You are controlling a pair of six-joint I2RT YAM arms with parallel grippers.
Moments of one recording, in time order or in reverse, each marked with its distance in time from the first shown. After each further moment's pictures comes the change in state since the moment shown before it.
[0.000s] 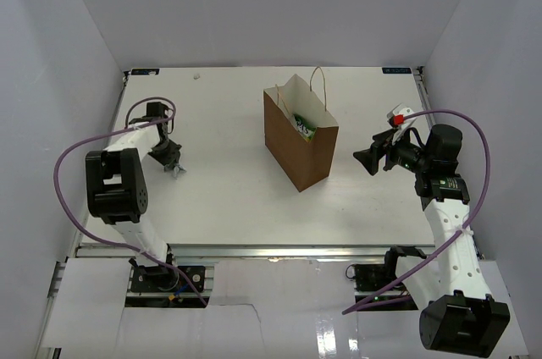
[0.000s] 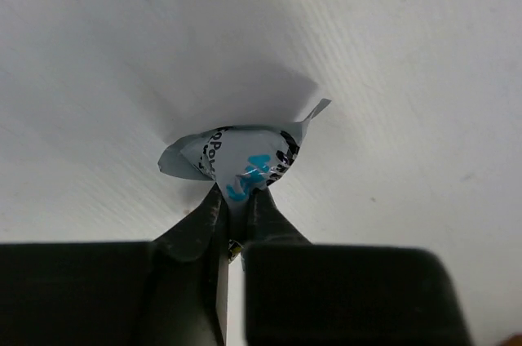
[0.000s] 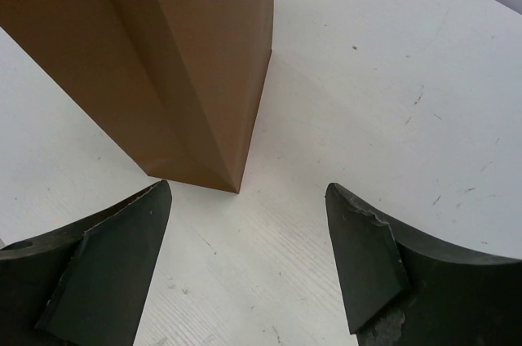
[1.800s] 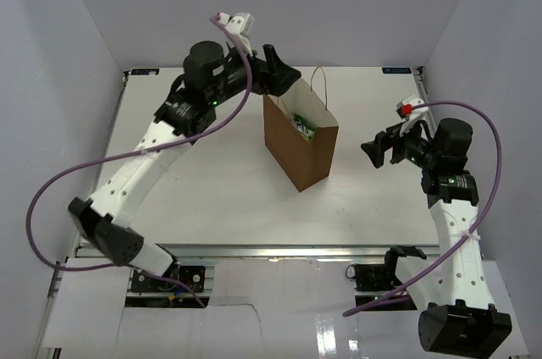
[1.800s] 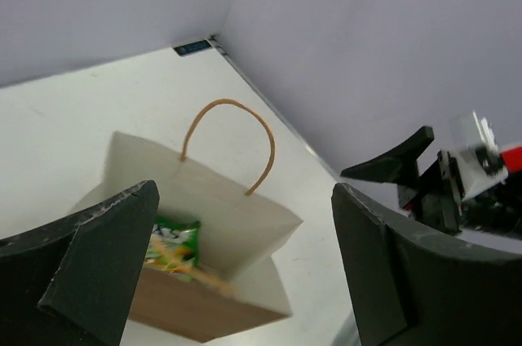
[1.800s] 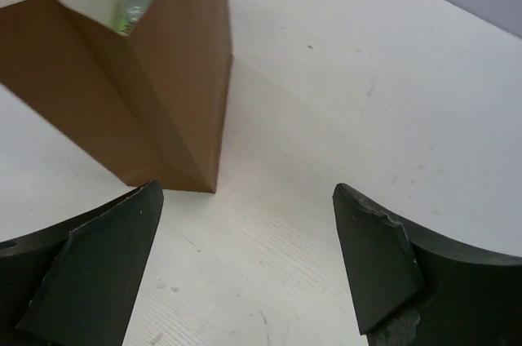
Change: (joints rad) left arm -0.678 -0.203 0.589 0.448 0.481 0.430; right arm -0.005 -0.020 0.106 -0.105 0.079 -0.005
